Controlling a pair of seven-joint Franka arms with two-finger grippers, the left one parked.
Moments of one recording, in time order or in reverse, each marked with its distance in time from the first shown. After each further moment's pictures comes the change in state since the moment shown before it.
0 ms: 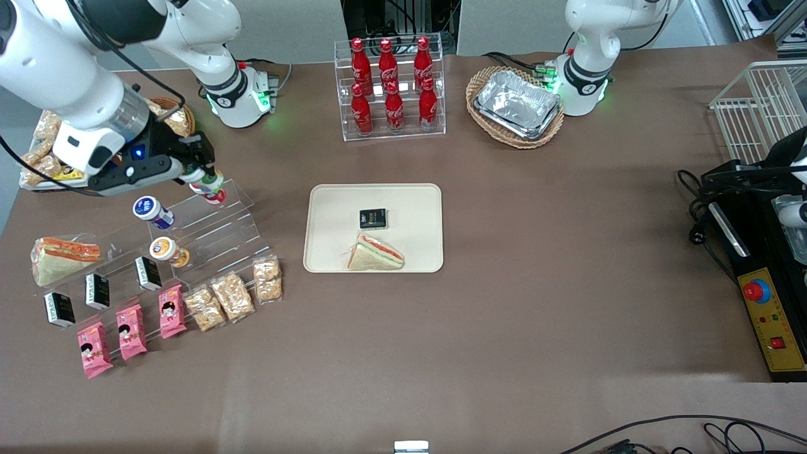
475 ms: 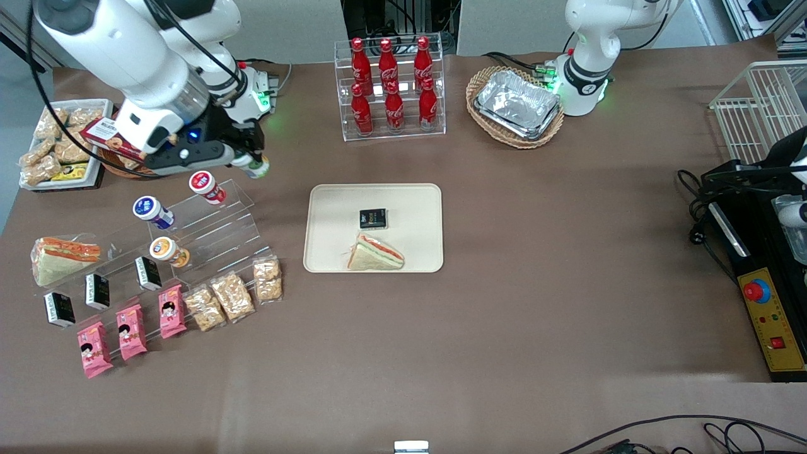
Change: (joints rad) arm 0.155 0.016 0.010 -0.009 0.012 0.048 0.279
